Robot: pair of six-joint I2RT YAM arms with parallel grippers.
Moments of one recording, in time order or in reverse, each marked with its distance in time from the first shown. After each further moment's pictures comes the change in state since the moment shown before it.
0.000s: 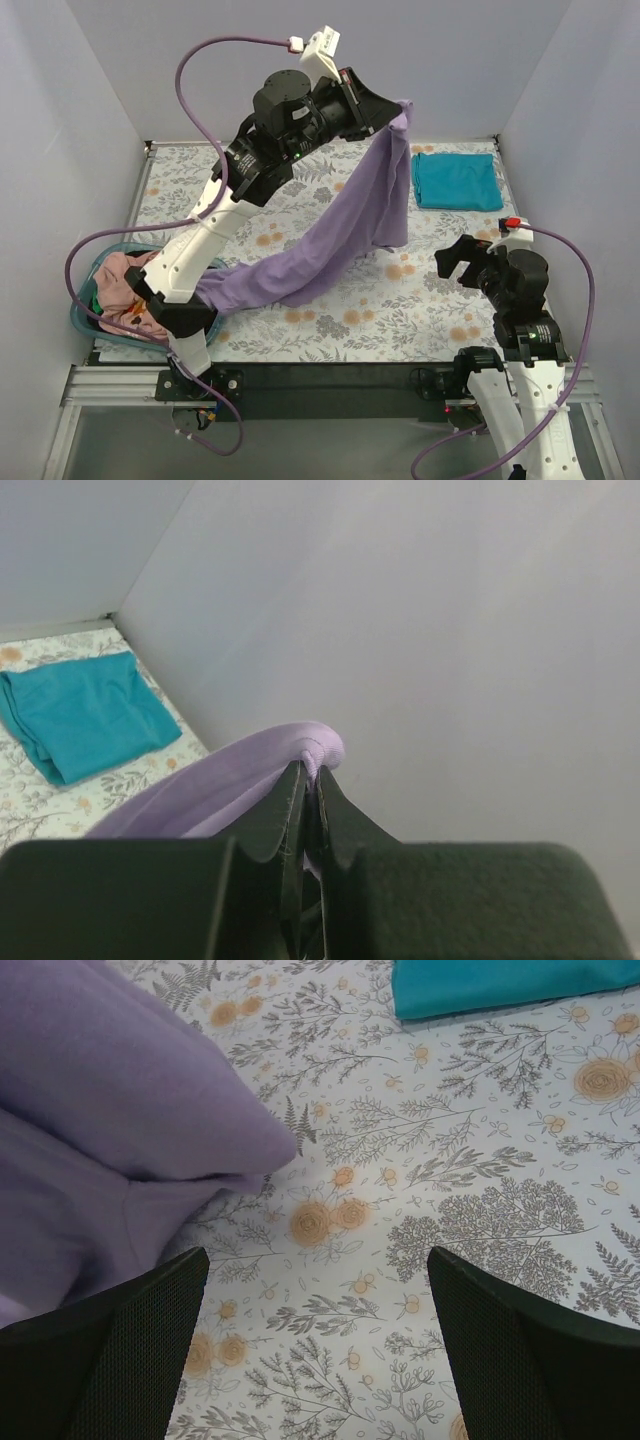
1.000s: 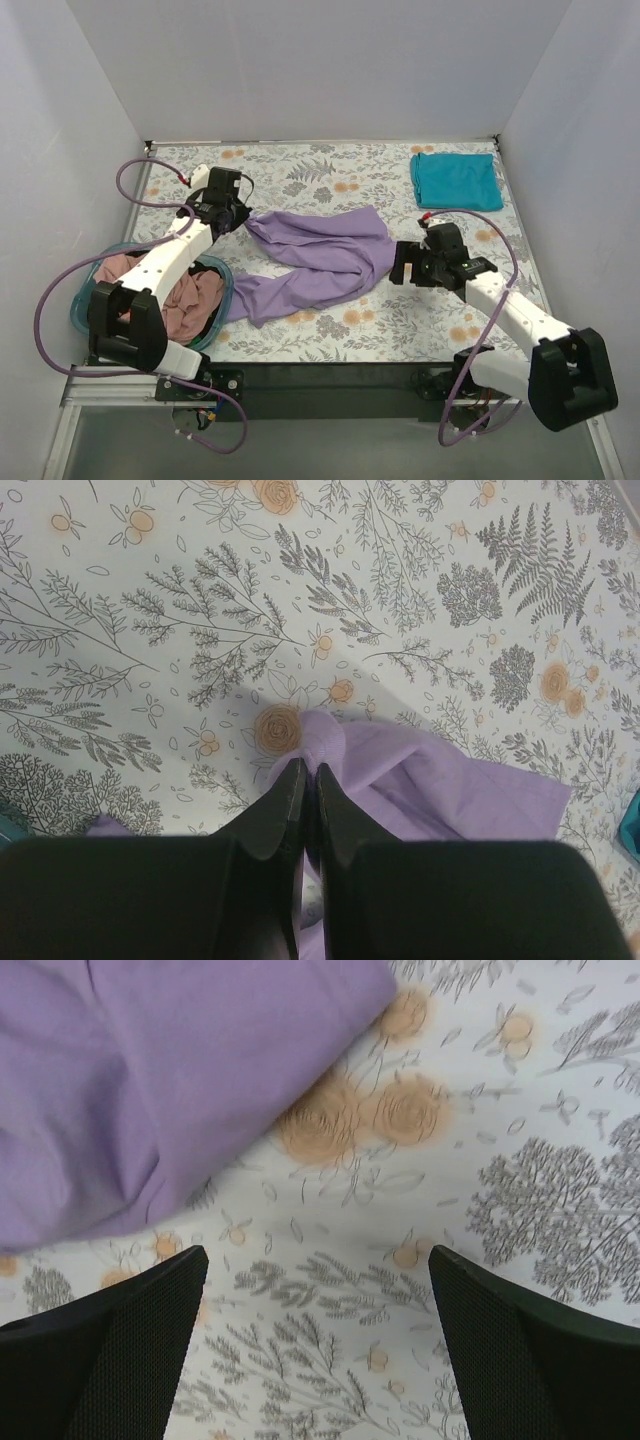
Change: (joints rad) left arm 0.539 -0.331 -1.194 -0.021 -0.412 -0.187; right arm 0.286 0.603 -0.133 0.213 -0.017 0.010
